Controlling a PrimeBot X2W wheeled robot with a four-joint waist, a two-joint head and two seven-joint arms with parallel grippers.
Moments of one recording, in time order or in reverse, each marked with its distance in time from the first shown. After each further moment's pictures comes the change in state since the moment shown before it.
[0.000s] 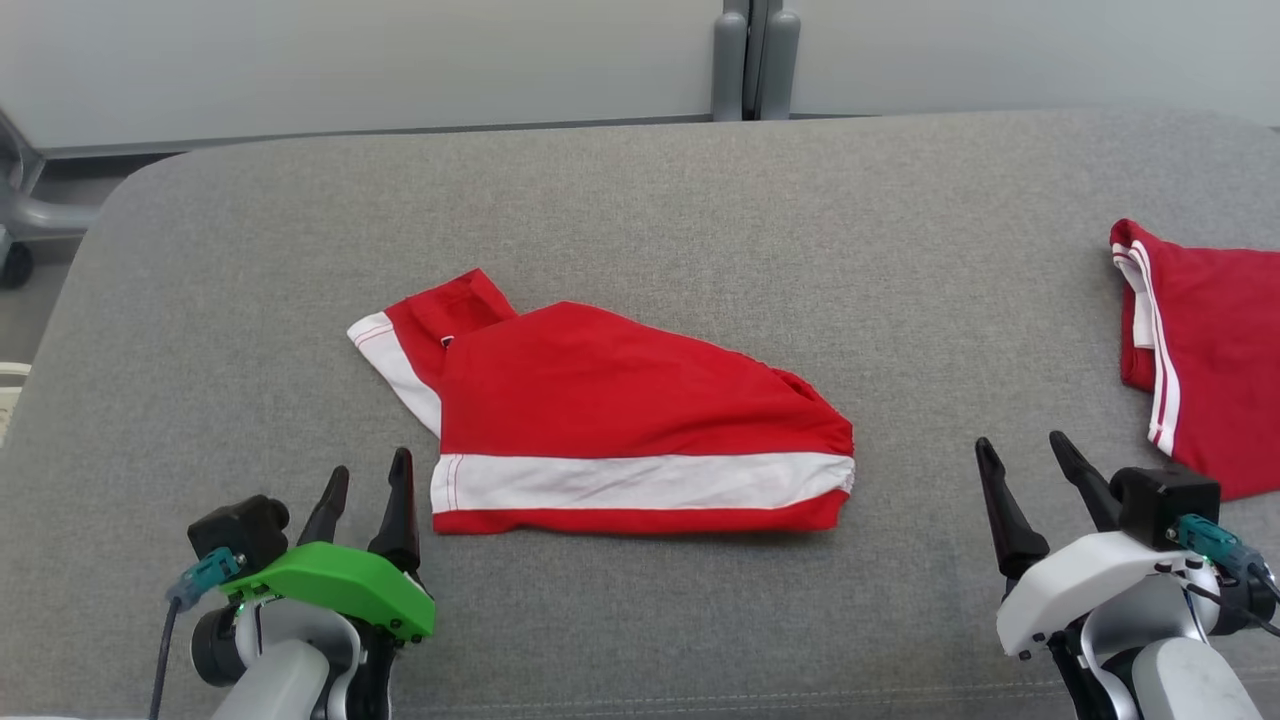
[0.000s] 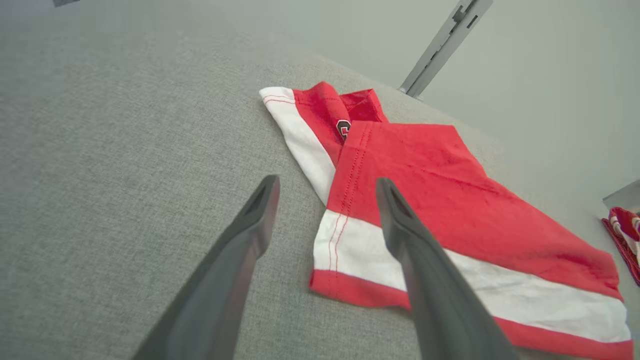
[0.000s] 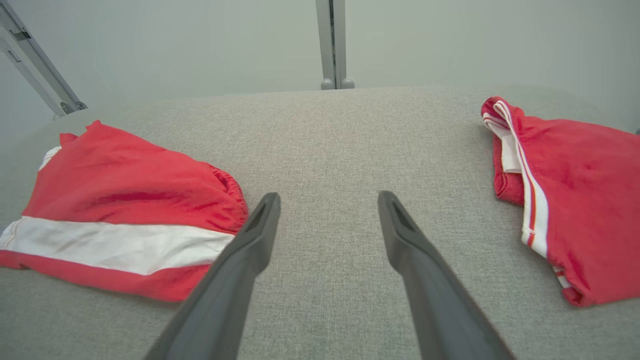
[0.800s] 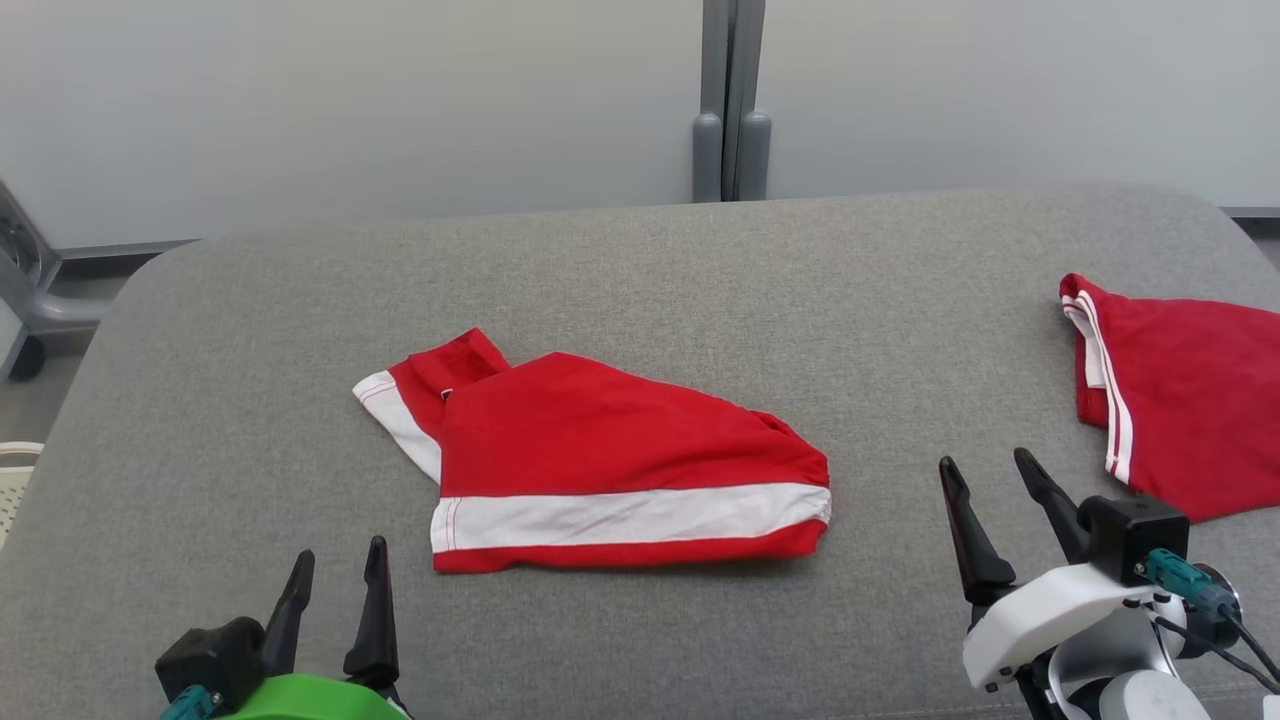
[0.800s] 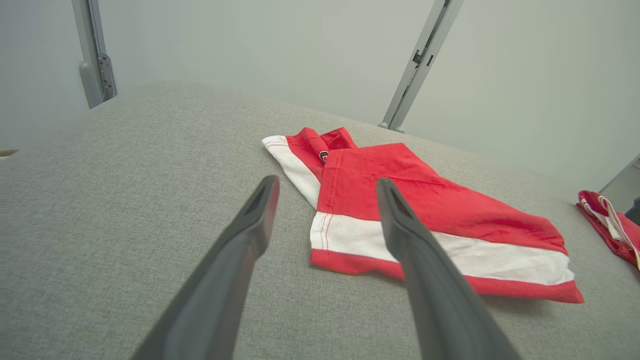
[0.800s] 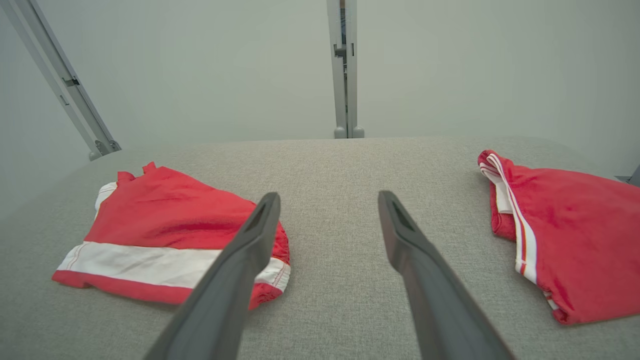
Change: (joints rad) left arm 0.340 0.060 0.116 -0.405 0.249 0.097 0.001; right arm 0.063 0.041 0.039 -0.081 -0.030 0.000 -0.026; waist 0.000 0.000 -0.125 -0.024
